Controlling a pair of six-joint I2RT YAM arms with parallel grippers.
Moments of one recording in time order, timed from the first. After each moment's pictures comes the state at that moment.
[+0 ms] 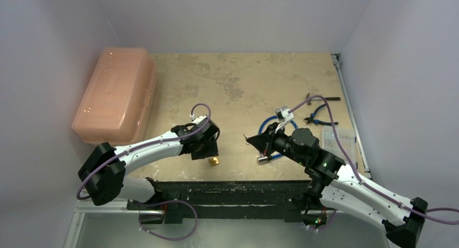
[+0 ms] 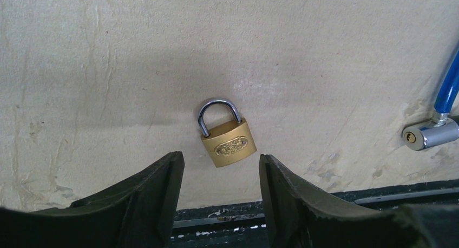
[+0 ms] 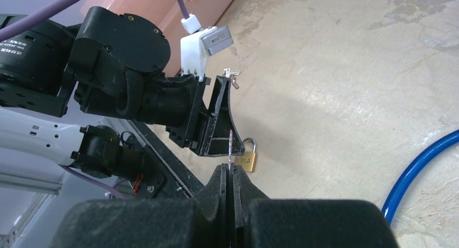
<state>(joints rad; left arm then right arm) -0.85 1.34 0.80 -0.64 -0.16 -0.99 0.90 0.67 0.58 -0.13 0.02 0.59</state>
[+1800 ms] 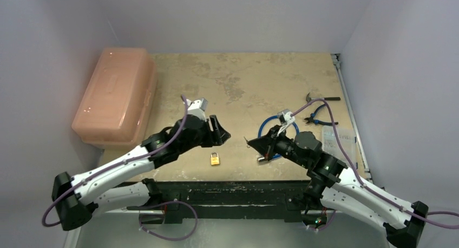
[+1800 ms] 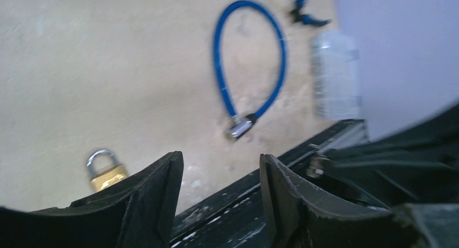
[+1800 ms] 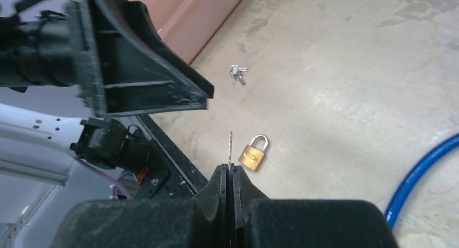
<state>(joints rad) -0.93 1.05 0.82 -0.39 -0.19 -0.89 0.90 0.60 0.53 -0.14 0.00 0.58</state>
